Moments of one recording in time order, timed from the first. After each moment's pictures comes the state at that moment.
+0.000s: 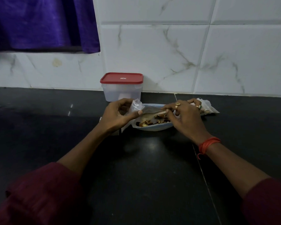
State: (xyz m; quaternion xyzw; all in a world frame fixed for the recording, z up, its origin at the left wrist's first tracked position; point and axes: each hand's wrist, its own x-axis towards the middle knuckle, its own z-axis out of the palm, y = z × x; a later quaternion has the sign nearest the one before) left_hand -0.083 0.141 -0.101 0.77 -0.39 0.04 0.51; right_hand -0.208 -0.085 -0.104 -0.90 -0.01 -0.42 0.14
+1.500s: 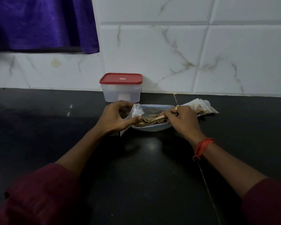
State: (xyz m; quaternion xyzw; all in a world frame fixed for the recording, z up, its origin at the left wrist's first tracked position) left_hand -0.082 0.146 -0.101 0.77 -0.43 0.07 0.46; right_hand -0.211 -0.066 -0.098 -0.88 0.13 -0.30 0.35
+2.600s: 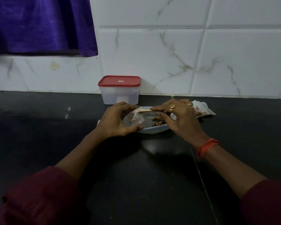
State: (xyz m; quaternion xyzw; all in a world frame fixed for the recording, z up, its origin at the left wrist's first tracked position) left_hand -0.083 0.146 -0.100 0.77 -0.50 0.12 0.38; right_hand -0.218 -0.074 -0.090 -0.86 -0.15 -0.46 0.15
